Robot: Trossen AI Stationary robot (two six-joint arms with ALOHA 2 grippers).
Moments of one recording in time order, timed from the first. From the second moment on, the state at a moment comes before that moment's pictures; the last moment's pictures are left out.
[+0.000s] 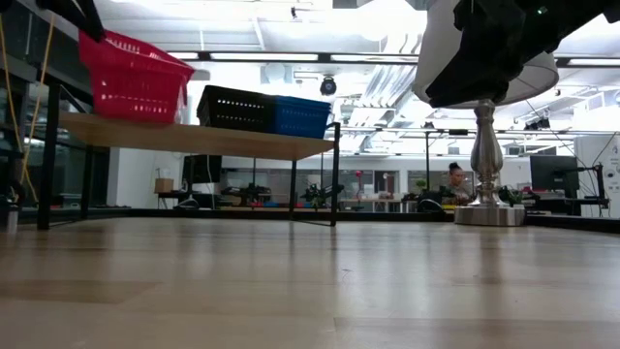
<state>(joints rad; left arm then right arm) -0.26 0.82 1.13 -1.45 -0.50 0.74 0.22 0.99 0.59 -0.20 0.51 0.45</state>
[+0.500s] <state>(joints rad) -0.26 0.82 1.12 -1.28 -0.45 0.82 0.22 0.99 0.59 -0.20 0.52 0.47</state>
